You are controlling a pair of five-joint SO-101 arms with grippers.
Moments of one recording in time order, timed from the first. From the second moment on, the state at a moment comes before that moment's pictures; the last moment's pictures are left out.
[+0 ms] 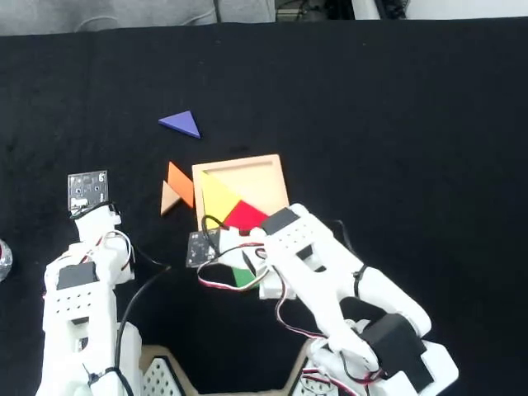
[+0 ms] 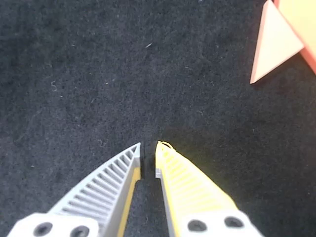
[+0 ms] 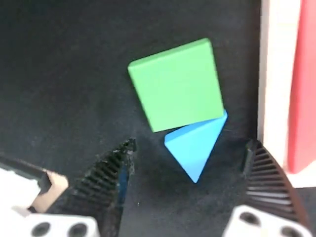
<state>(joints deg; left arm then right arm) -18.7 -55.1 80.6 44.1 -5.9 -32.9 -14.5 53.2 64.5 54.9</state>
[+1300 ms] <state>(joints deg) -18.7 -55.1 80.6 44.1 -5.9 -33.0 -8.1 51.8 59.6 49.5</state>
